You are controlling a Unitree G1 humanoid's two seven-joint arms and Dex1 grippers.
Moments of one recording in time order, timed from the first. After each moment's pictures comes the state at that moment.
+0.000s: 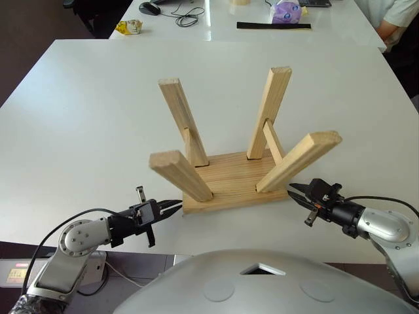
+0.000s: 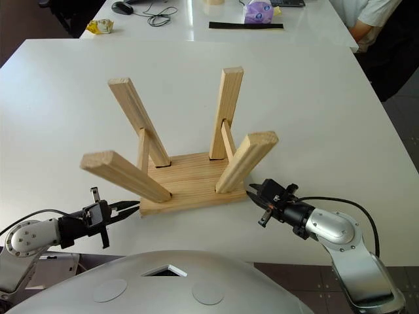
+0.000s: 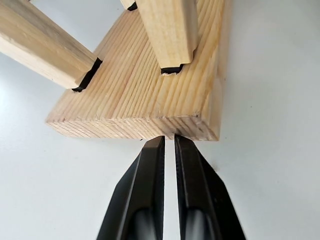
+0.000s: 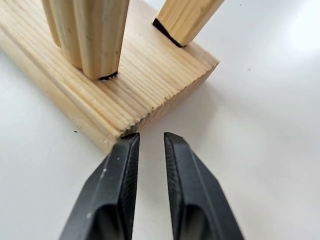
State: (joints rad) left arm 0.62 0.82 0.00 -0.35 -0.28 -0.21 -0.90; right arm 0.57 -0.73 -0.05 -0.78 0.18 0.54 0.70
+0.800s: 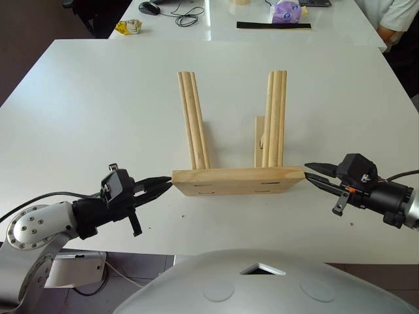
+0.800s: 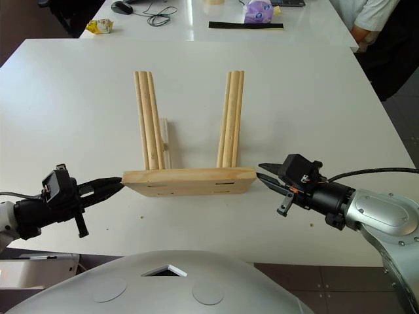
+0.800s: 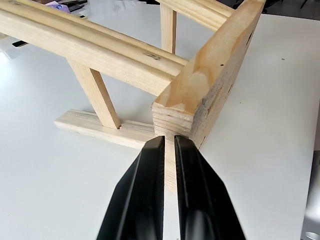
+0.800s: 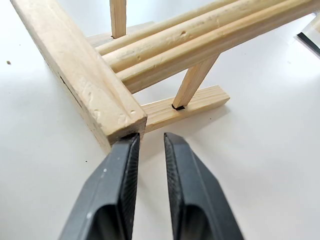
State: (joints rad) left arm 0.66 0.89 0.35 -0.71 -0.70 0.29 -0.89; right arm 0.50 -0.94 -0.40 -0.97 0.61 0.75 0.73
